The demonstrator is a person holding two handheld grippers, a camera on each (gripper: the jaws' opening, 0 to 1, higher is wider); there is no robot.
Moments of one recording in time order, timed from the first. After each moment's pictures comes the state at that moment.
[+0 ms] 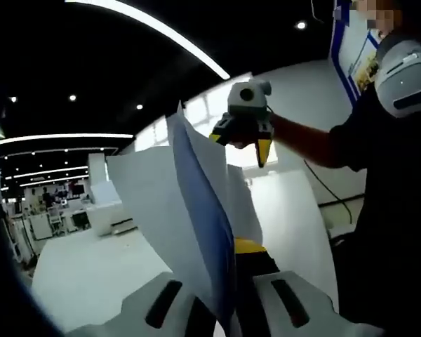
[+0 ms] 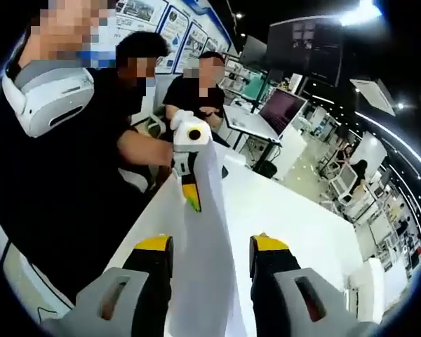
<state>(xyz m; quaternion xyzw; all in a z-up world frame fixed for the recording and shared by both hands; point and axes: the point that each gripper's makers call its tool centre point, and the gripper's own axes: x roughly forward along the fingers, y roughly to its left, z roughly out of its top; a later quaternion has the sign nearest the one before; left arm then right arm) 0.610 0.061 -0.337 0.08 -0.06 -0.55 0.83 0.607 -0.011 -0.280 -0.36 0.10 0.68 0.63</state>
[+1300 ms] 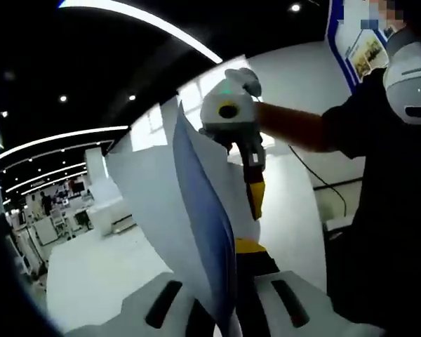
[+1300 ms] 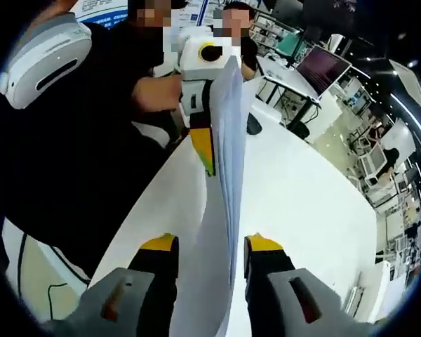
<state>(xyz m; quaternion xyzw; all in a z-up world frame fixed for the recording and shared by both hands) 0.589 0.041 -0.321 0.13 -0.03 -0.55 0.83 0.601 -0.008 -0.347 -0.47 0.21 0.67 0.53</state>
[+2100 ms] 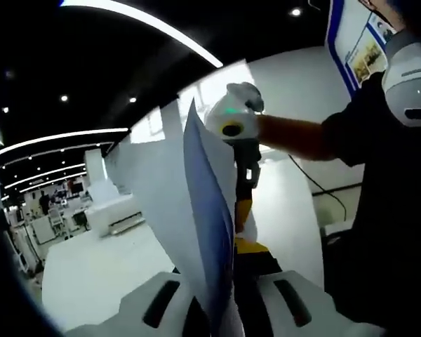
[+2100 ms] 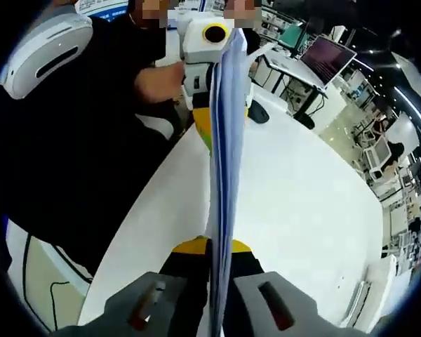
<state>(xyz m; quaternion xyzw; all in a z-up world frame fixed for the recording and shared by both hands) 0.587 0.044 -0.322 0.11 -0.04 -0.55 0.83 0.598 -0.015 -0.366 -0.47 0.23 0.67 0.53</state>
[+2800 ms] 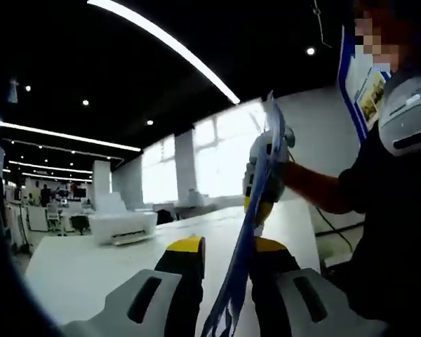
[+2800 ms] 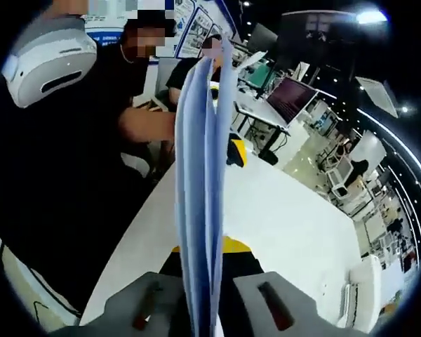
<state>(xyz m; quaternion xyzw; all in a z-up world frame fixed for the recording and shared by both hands) 0.590 0.082 -0.297 -0.02 -0.11 -0.54 0.83 0.582 -0.012 -0.322 -0.39 0.10 0.65 0.64</state>
